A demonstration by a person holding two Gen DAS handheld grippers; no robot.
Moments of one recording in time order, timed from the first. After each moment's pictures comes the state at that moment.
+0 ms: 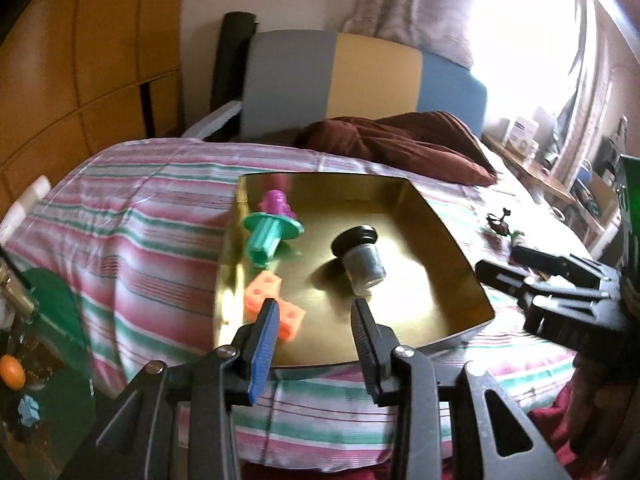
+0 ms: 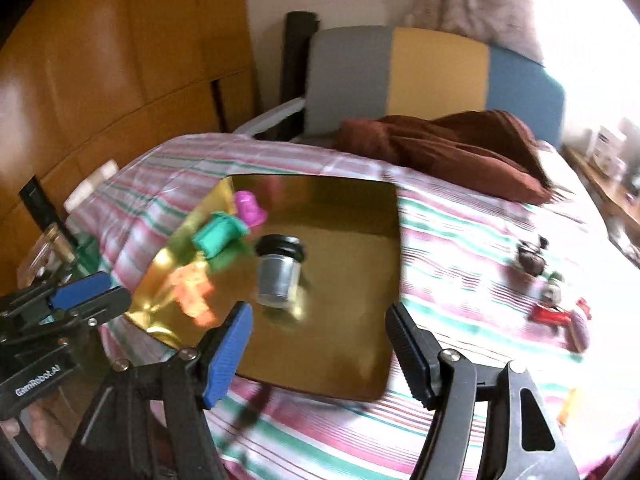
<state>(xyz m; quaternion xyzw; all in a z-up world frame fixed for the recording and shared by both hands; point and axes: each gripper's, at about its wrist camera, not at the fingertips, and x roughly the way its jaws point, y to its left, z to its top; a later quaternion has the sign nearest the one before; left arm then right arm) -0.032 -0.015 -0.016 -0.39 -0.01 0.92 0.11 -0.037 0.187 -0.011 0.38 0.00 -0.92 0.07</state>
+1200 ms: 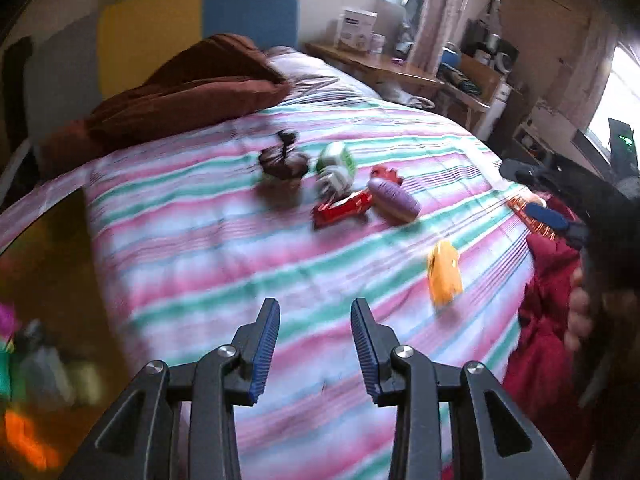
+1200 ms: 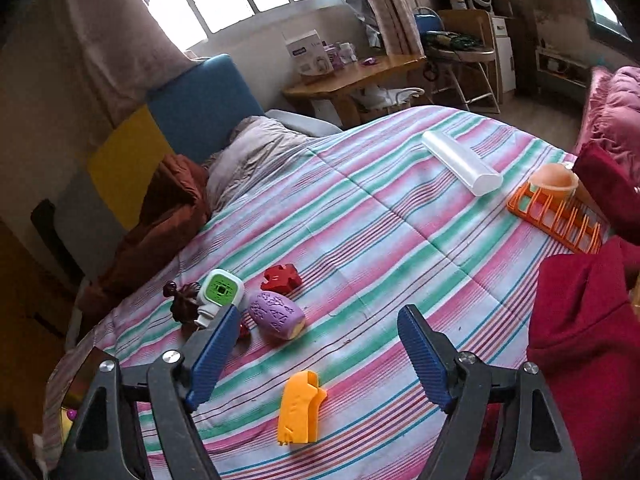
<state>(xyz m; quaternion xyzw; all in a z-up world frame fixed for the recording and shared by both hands) -0.084 0.292 -0.058 -0.44 0.11 0.81 0.38 0.044 0.538 -0.034 0.29 -0.31 -0.86 -0.28</state>
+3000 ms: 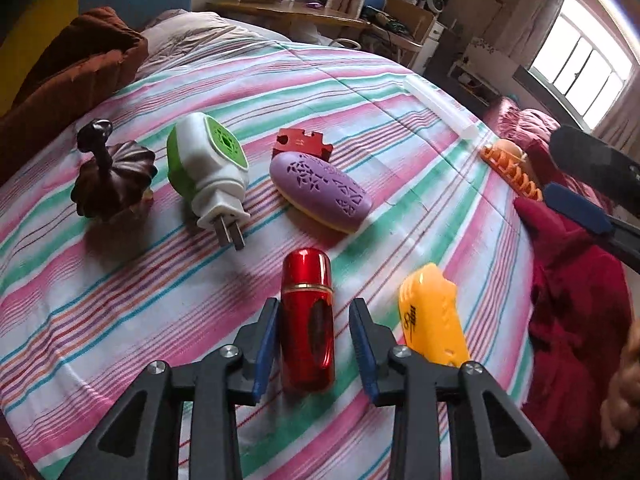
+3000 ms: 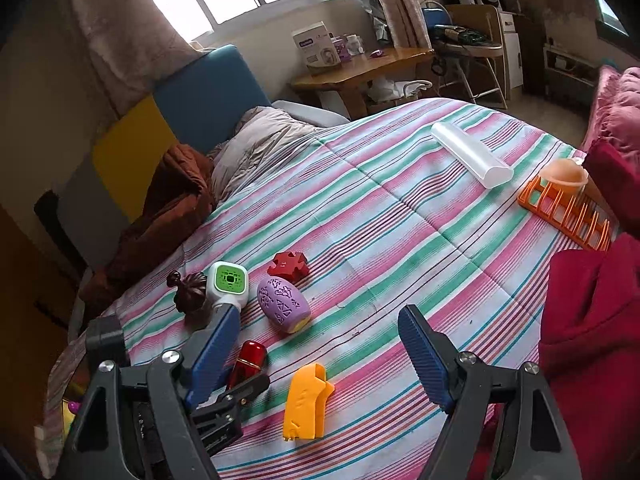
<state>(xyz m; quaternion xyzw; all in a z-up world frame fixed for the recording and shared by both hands) -0.110 0.418 -0.119 -0.48 0.17 0.71 0.48 0.039 0.534 -0.042 0.30 -0.31 -0.86 -0.28</state>
